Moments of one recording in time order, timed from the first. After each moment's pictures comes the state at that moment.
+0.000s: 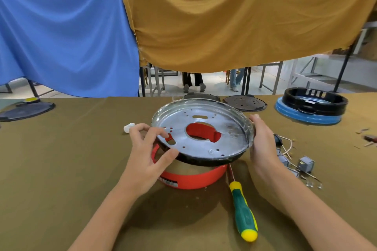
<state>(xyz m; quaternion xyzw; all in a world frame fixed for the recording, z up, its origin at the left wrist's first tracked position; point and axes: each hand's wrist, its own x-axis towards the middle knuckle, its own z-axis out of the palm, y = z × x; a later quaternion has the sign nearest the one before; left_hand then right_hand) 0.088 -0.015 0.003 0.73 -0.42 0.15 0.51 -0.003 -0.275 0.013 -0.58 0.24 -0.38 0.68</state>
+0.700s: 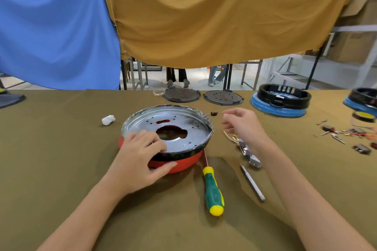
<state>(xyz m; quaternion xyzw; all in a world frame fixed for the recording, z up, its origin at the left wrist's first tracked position) 0.076 -0.029 -0.009 0.72 -0.55 0.34 0.24 -0.047 -0.292 0.051 -0.77 0.25 -0.26 0.52</state>
